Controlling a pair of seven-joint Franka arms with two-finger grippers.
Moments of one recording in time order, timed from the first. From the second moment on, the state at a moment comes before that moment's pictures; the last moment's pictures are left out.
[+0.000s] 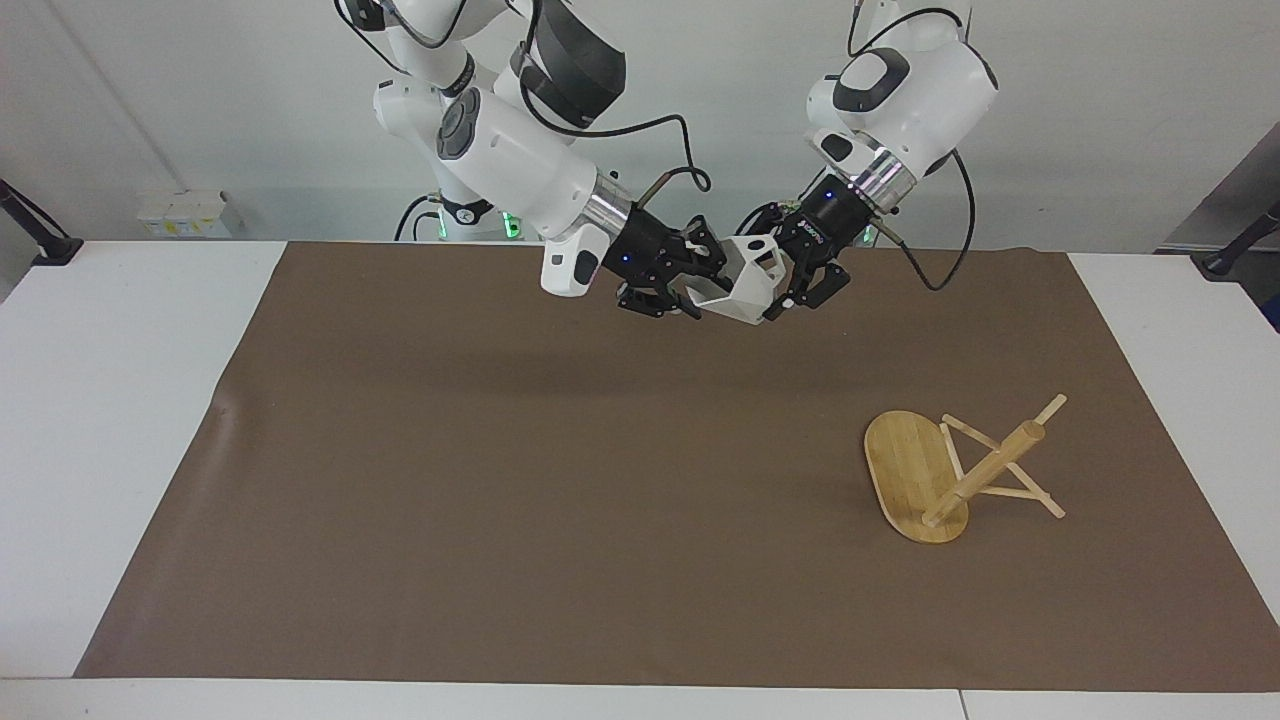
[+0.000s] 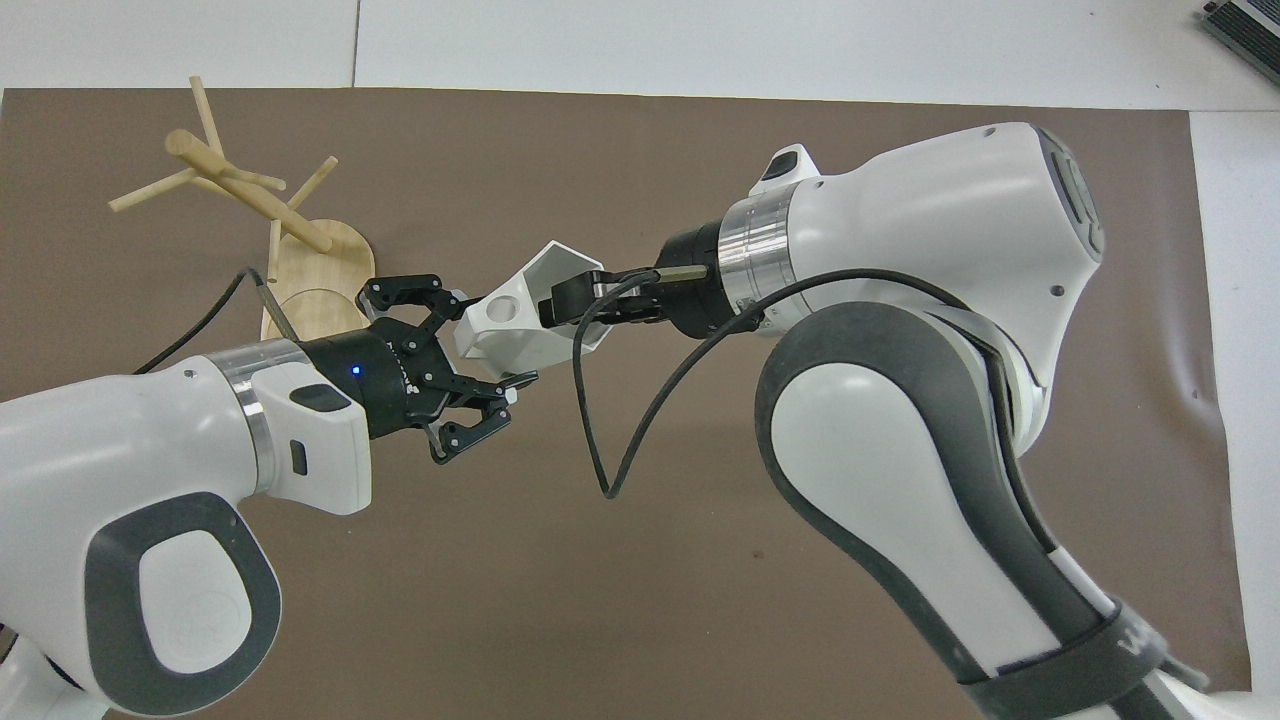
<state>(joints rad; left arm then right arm) -0.44 -0.23 -0.03 -2.18 -0.84 2.50 1.23 0.15 0.23 0.34 -1.58 0.73 2.08 0.03</state>
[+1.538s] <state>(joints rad) -0.32 -0.12 0.00 -2.21 -0.84 2.71 1.15 0.14 0.11 -0.05 -1.59 0.08 1.75 0.03</state>
